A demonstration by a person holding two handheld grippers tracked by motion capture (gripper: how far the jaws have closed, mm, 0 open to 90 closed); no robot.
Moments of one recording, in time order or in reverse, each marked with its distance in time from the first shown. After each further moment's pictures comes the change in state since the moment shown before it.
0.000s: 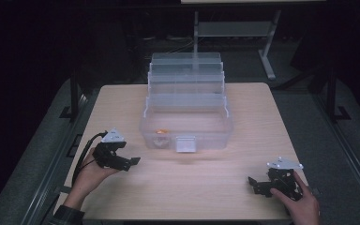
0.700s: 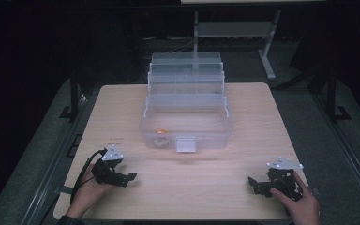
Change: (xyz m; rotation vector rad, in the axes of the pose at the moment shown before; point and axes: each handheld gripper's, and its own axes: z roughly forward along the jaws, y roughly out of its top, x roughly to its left) left arm -0.010 -0.052 0.018 0.059 0.018 -0.018; right arm 0.000 0.000 0.000 0.000 -0.001 0.001
